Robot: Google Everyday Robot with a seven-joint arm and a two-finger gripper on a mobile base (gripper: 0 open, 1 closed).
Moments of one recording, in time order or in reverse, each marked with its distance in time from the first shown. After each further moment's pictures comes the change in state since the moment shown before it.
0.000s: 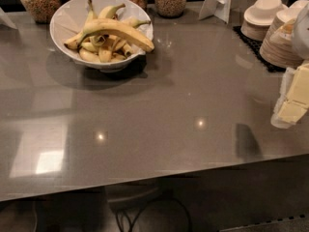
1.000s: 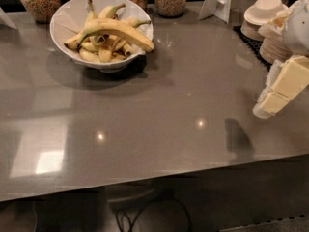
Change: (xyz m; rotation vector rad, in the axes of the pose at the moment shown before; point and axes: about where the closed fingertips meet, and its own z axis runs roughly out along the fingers) arm -0.028 -0.011 0.005 0.025 -0.178 0.006
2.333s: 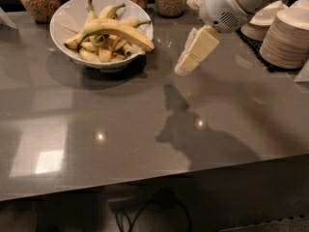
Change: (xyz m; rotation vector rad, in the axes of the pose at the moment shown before) arm -0.137 -0.073 0.070 0.050 -0.294 -0.107
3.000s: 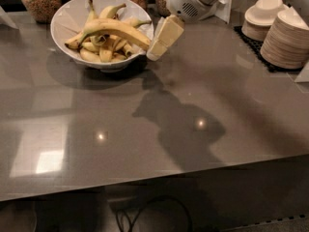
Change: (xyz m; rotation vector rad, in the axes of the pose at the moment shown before) arm -0.047 -0.042 0.069 -0.014 -0.053 -0.023
